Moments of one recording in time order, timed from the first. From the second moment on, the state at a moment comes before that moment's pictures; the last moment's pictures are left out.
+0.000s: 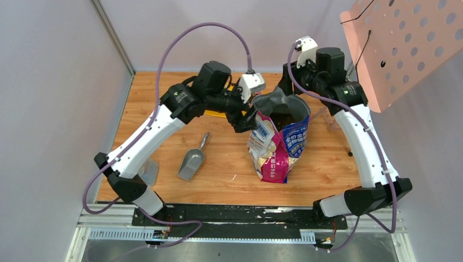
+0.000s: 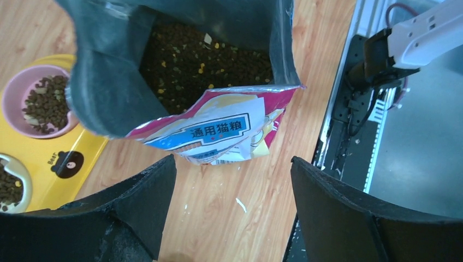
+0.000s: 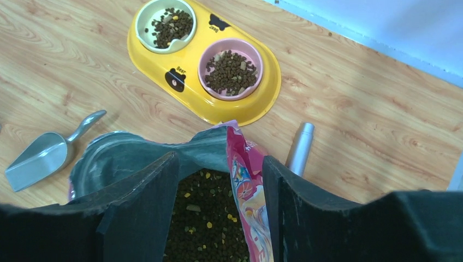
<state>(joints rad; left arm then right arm) -0.85 1.59 1.94 -0.94 0.42 0.15 0.29 1.43 1.74 -0.77 -0.19 -0.06</state>
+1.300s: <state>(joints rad) -1.21 1.71 1.81 -0.53 -0.17 0.29 0.34 1.64 1.86 -0.89 0.10 0.27</state>
